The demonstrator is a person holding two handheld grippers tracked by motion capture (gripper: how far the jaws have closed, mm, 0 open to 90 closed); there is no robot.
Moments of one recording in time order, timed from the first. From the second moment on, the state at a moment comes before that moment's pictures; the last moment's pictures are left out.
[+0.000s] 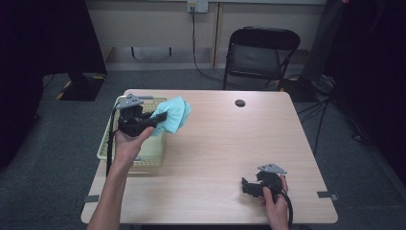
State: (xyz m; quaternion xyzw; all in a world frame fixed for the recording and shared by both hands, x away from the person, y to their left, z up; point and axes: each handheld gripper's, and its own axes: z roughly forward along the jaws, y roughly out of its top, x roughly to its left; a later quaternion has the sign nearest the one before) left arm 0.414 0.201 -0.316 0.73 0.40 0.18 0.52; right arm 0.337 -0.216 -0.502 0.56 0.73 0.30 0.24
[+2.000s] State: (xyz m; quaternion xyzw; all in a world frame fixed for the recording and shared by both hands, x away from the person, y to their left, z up) left arm 0.448 0.274 -0.373 0.71 0.52 0.21 0.43; right arm 0.336 -0.216 -0.502 0.56 0.73 0.30 0.24
